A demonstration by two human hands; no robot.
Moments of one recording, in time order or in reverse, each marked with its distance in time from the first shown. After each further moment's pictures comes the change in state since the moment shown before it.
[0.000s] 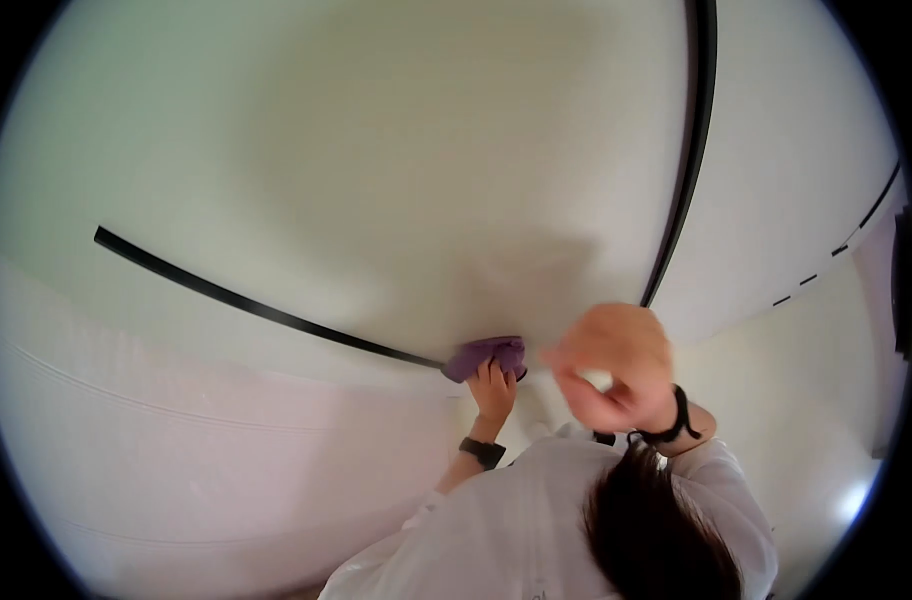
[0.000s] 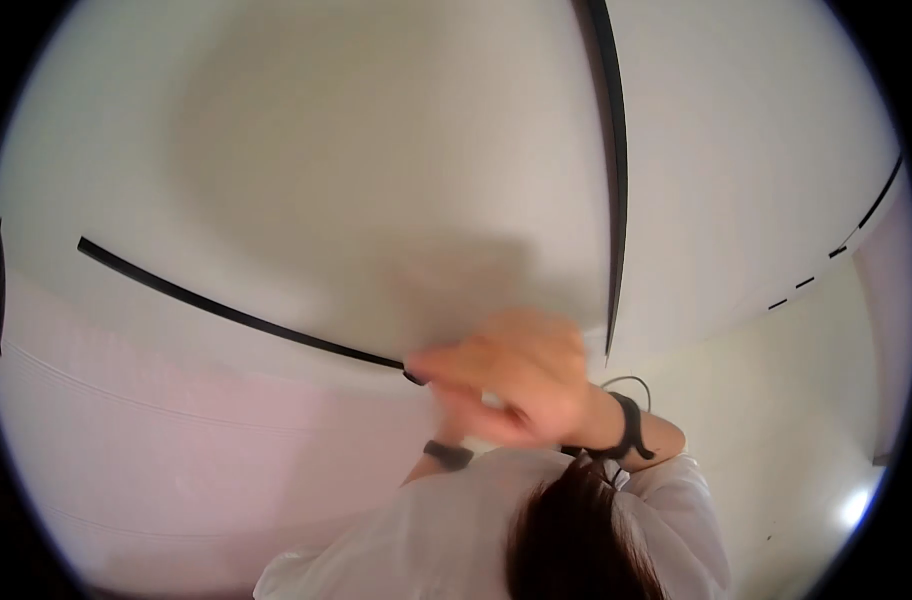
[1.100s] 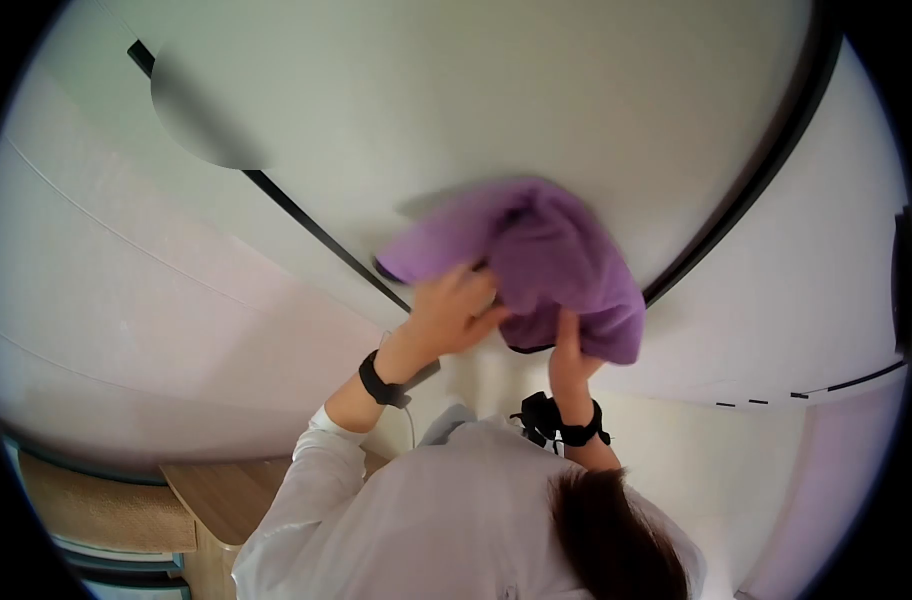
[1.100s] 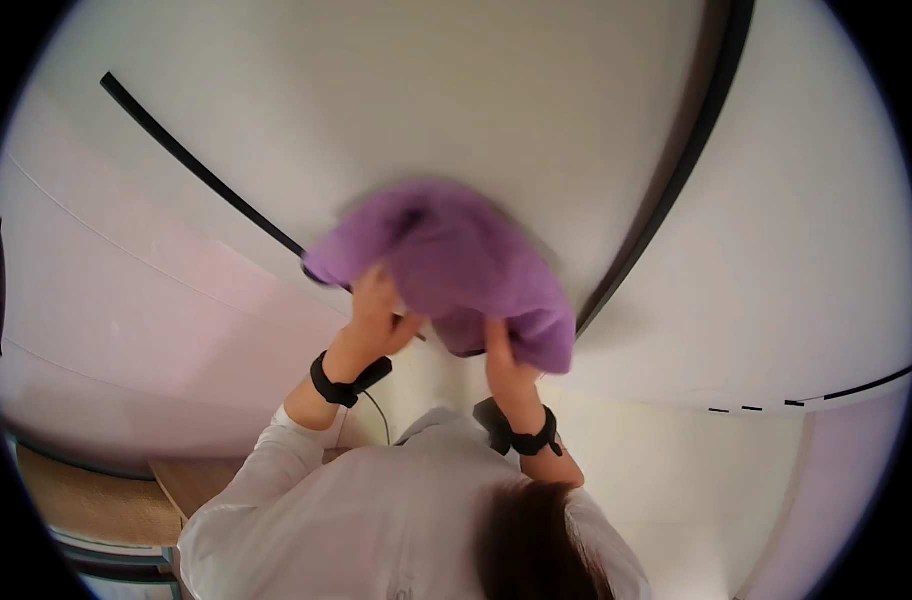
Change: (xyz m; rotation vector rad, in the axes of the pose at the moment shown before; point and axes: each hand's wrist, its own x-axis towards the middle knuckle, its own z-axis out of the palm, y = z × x) left_hand 0.188 0.135 -0.174 -0.104 0.153 0.324; right_hand -0.104 0.060 0.010 0.289 0.332 0.759
